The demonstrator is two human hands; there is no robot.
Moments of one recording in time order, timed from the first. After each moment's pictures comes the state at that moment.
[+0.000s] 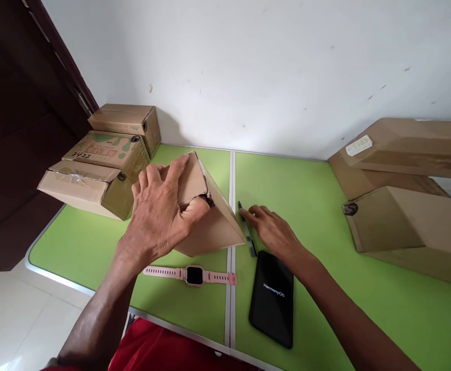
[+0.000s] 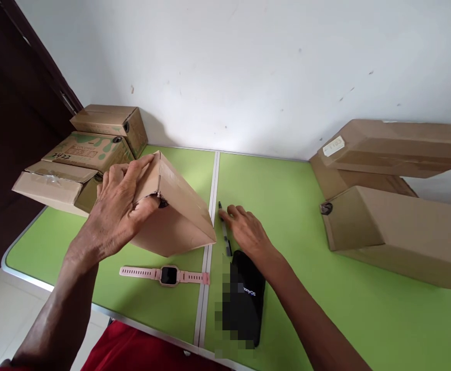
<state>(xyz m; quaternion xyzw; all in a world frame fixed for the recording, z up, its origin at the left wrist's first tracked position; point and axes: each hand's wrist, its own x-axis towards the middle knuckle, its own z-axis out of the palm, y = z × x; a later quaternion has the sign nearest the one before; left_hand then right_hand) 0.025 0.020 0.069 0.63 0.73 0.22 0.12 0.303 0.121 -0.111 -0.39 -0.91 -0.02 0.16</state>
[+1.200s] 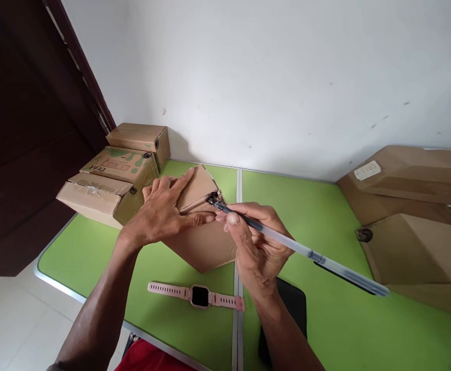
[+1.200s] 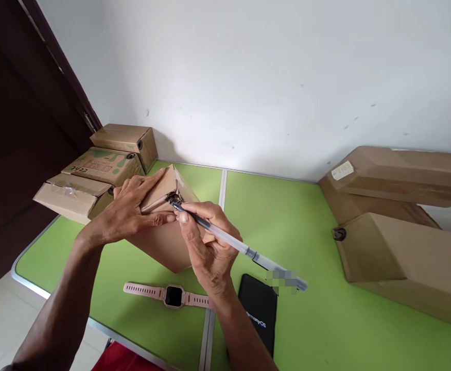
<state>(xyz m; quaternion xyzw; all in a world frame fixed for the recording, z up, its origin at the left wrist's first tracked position) -0.019 0.049 0.065 0.68 0.69 0.17 0.18 0.171 0.061 -0.009 -0.25 -0.58 0.35 0.69</state>
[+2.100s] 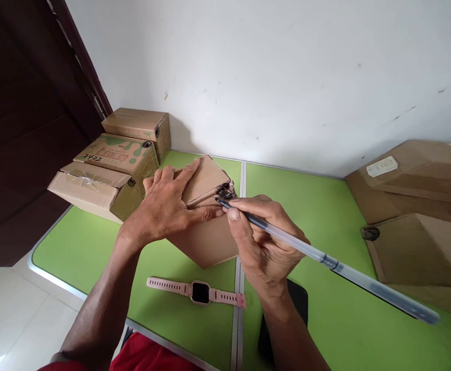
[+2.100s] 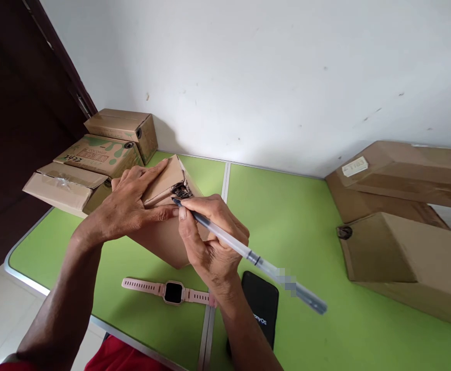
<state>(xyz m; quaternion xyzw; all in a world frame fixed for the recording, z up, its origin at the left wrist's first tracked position) -0.013 0.056 0.066 0.67 0.70 0.16 0.17 0.174 0.071 -0.002 -0.27 -0.67 0.21 0.66</state>
